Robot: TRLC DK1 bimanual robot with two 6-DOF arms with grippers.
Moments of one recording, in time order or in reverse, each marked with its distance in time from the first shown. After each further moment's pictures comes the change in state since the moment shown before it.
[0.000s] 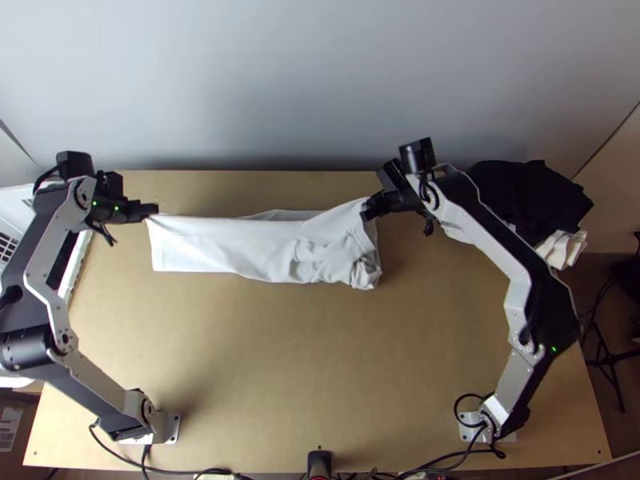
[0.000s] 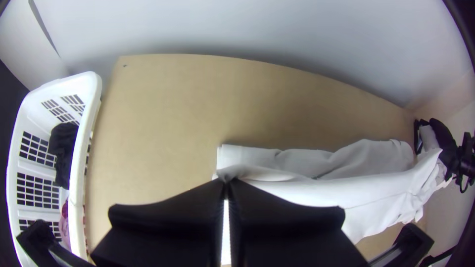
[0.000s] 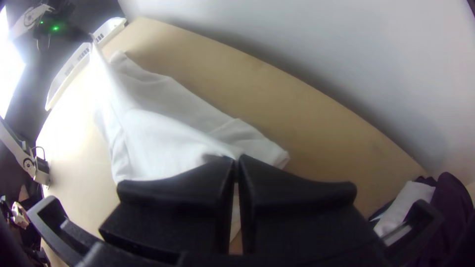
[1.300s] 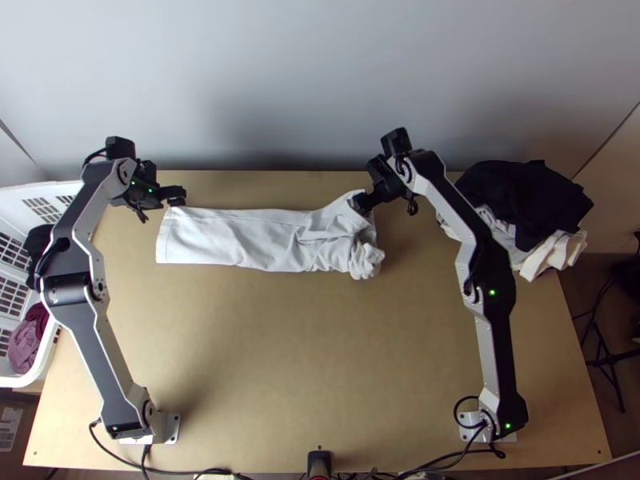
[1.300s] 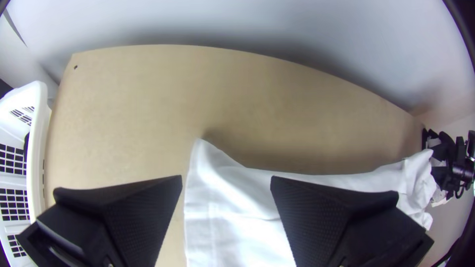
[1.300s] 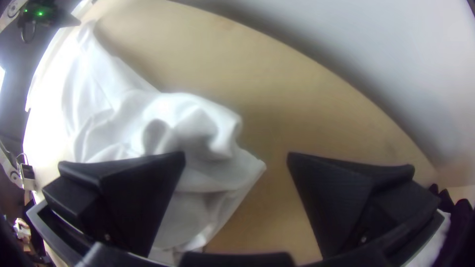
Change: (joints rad) left arm -0.094 0.395 0.375 -0.072 -0.016 -0.084; right arm -0.043 0.455 0.531 -0.294 0.041 -0.043
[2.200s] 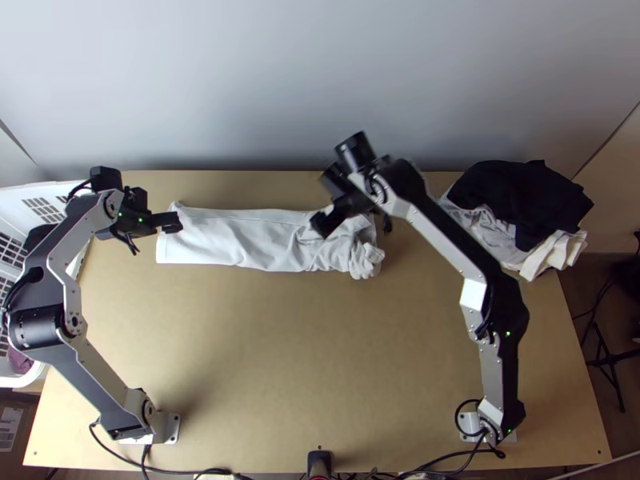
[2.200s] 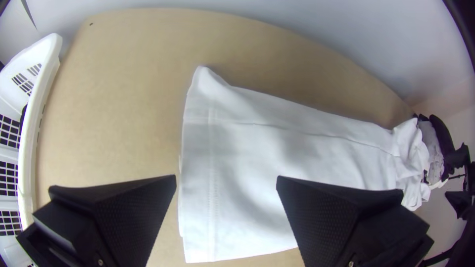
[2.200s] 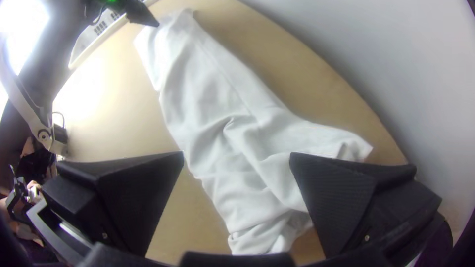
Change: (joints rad) left arm 0.044 -0.291 -0.469 0.170 0.070 0.024; right arm 0.275 -0.264 -0.120 -0.051 -0.007 0.017
